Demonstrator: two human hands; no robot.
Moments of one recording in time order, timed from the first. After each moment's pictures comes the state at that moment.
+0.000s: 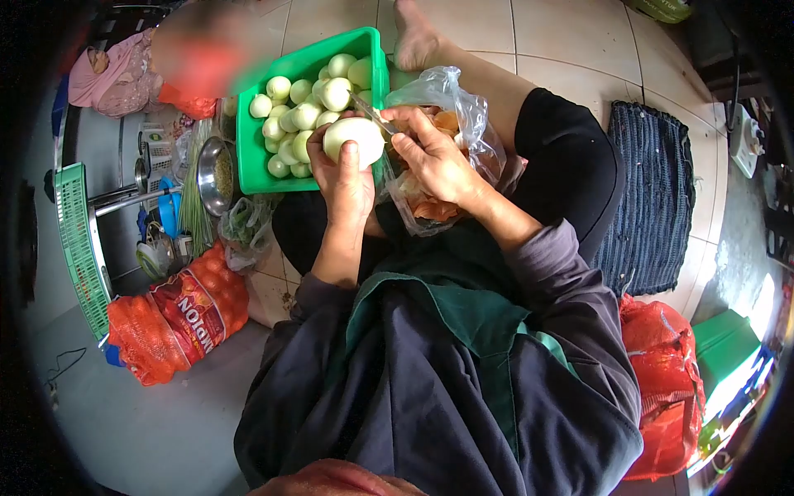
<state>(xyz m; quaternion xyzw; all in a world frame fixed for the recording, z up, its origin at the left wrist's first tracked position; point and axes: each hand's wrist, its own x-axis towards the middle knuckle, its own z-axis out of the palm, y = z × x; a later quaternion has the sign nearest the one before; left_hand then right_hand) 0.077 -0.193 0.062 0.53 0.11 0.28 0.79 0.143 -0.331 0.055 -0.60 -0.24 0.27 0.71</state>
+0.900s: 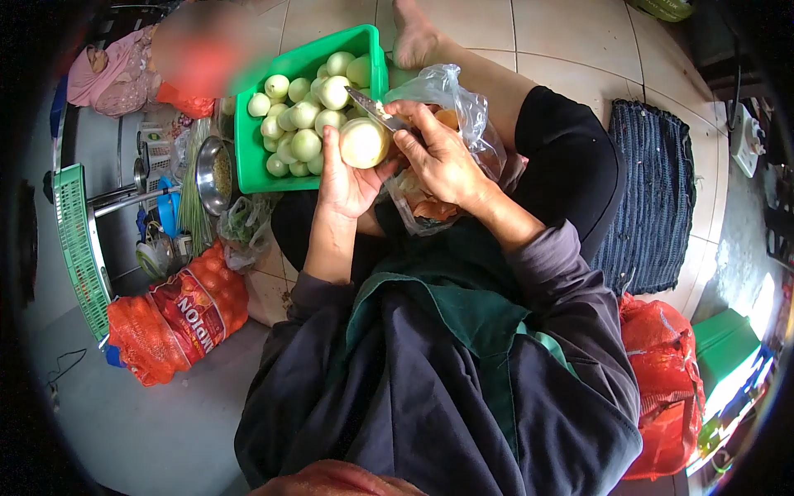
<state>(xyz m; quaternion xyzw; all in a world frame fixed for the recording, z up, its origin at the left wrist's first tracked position) 0.072 -0.165 0.061 0.32 0.17 -0.07 0.93 0.145 -0.336 0.061 -0.65 -0.26 0.20 0.68</state>
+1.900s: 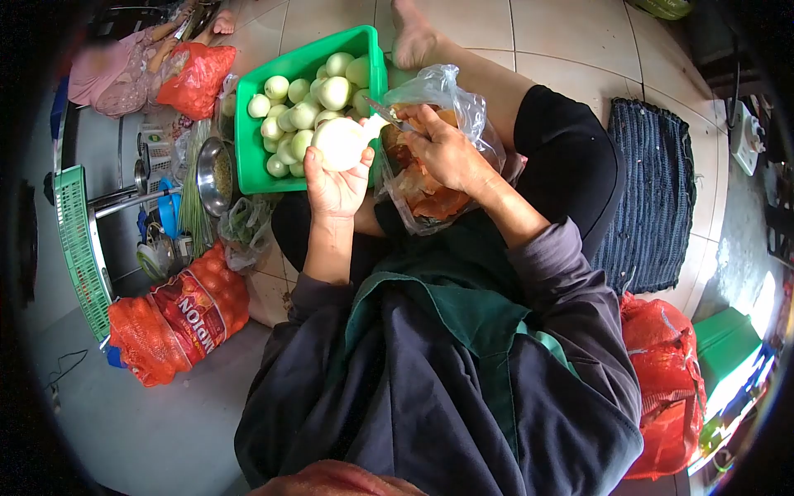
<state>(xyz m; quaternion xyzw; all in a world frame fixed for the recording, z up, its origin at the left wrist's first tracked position) 0.065 -0.165 0.057 0.36 0.09 0.13 0.92 0.156 -0.341 0.058 -0.74 -0.19 0.30 0.57</state>
